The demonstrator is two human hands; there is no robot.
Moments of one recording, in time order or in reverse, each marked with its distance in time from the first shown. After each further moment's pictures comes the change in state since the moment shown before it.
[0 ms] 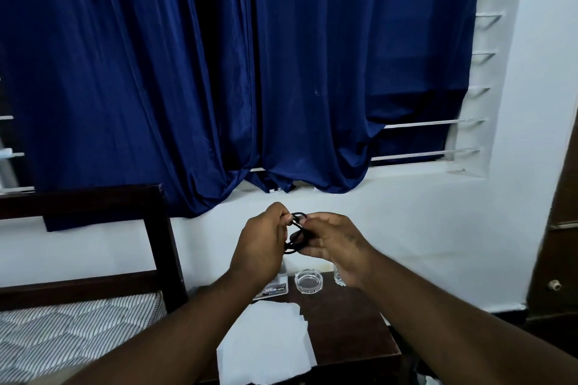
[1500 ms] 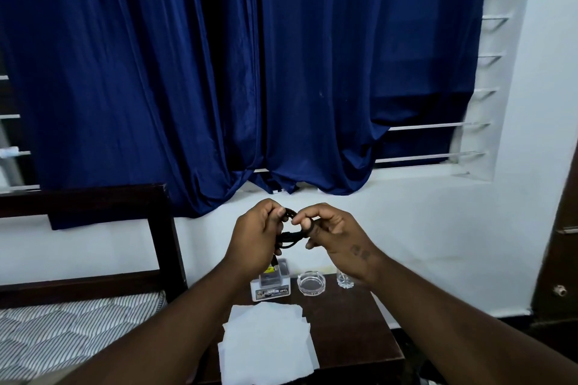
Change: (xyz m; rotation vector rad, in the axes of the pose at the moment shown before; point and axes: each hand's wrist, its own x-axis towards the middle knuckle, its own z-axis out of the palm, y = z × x) left_hand 0.012 -0.021 -0.009 -0.343 0.001 -0.133; right_hand 0.005 0.003 -0.003 -0.261 -0.152 -0.502
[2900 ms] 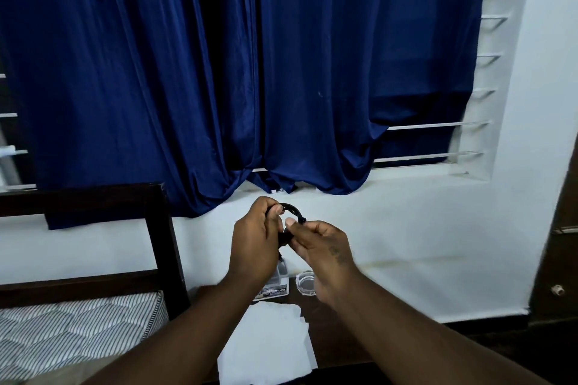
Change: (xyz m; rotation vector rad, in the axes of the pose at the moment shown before) left_hand -0.011 0.003 0.015 0.053 0.235 0.113; right_hand -0.005 0.005 0.047 0.483 0.445 0.446
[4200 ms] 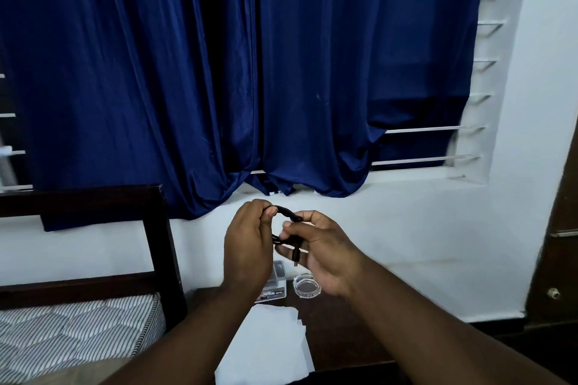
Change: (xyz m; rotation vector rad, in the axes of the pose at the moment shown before) left_hand -0.005 0.008 -0.006 0.218 0.123 0.174; right_hand -0.001 -0.027 -0.003 -0.009 -0.295 0.117
